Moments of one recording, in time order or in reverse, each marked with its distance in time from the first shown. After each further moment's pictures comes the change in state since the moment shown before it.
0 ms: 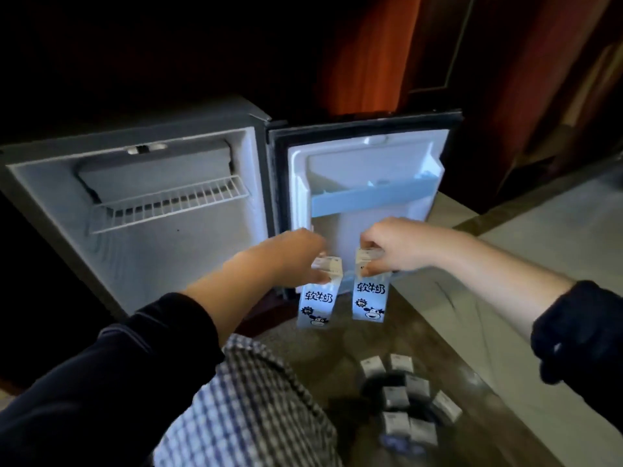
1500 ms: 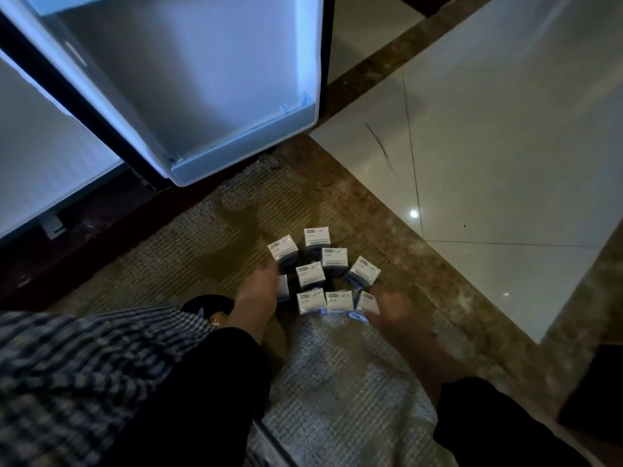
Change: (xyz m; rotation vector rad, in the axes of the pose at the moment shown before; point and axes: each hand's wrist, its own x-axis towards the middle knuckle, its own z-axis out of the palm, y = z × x) left_hand 0.083 0.104 0.334 -0.195 -0.455 -0.352; right_hand -0.157 0.068 0.408 0.250 0.264 0.440
